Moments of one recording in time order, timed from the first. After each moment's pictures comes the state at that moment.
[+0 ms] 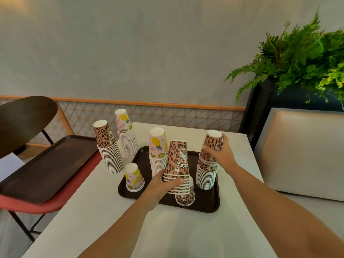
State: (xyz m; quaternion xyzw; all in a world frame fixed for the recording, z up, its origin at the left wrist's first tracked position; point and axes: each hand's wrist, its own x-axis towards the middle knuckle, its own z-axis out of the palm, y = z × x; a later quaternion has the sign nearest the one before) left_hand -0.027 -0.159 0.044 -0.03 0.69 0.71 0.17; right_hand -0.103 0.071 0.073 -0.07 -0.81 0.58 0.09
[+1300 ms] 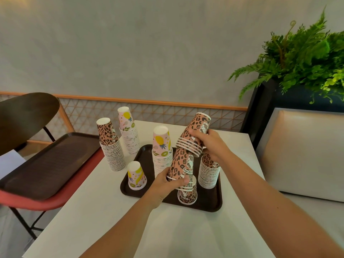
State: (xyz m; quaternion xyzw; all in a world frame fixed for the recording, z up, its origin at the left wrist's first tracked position) left_hand -0.017 -0.157 0.058 -0.01 0.70 0.70 0.16; right_hand -0.086 0.010 0.143 -0.04 -0.72 0.69 -0.04
